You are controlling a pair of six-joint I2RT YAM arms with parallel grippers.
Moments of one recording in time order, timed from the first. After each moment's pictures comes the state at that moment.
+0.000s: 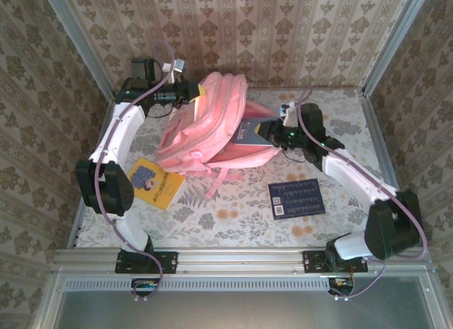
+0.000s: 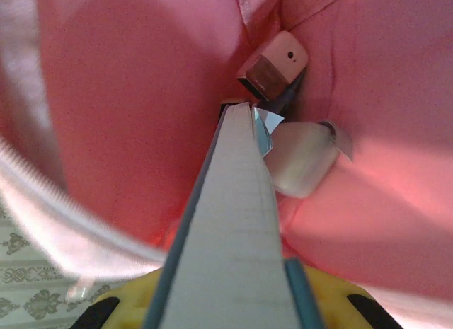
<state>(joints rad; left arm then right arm) -0.19 1.78 1.73 -0.49 1.05 -0.59 0.31 1.45 1.04 -0.04 -0.58 0.90</state>
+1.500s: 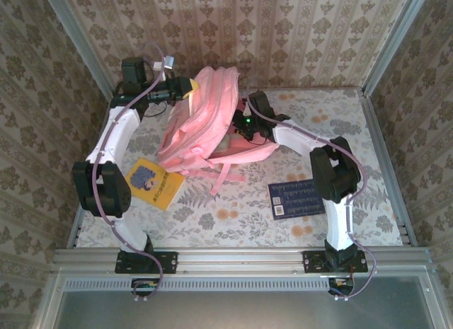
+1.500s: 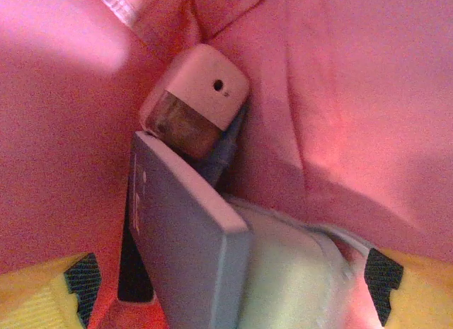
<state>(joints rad) -0.13 1.75 1.65 -0.29 1.07 -0.74 0.46 2.01 1.53 -0.18 -0.38 0.86</state>
